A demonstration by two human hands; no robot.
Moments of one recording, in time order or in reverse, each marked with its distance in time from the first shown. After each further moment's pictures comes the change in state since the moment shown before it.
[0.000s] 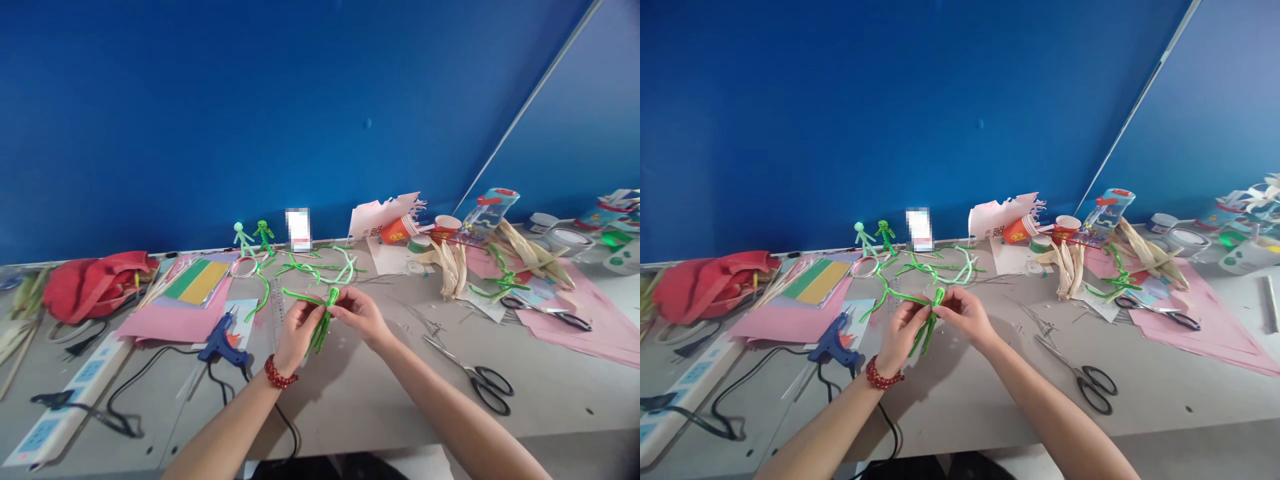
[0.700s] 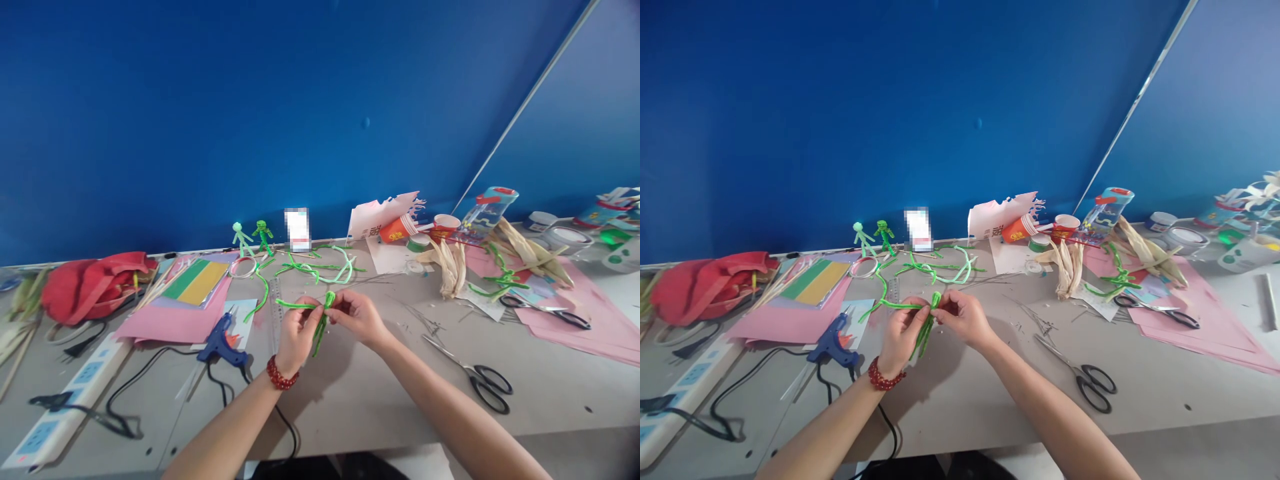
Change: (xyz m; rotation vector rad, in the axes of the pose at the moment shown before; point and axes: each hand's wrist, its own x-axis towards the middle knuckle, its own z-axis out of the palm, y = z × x) left_hand -0.002 0.003 0.000 0.209 -0.044 0.097; right_hand 0.001 0.004 -0.002 -0.183 -0.027 -0.019
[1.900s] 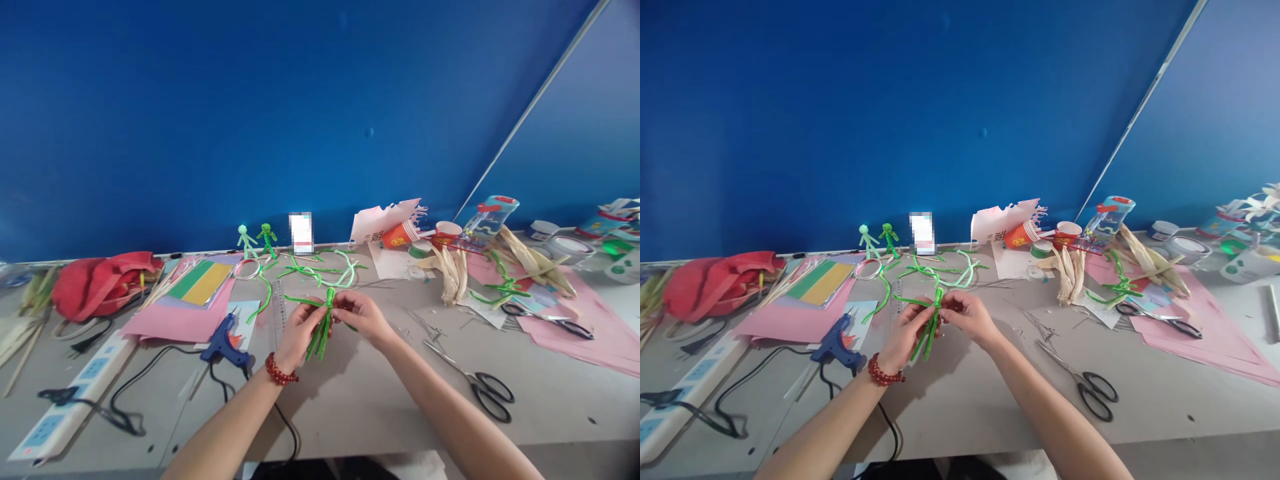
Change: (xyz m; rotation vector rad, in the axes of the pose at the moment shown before) left_hand 0.005 0.001 0.005 -0.446 0.021 -0.358; right_hand 0.003 -0.009 -0.007 0.117 -0.087 0.065
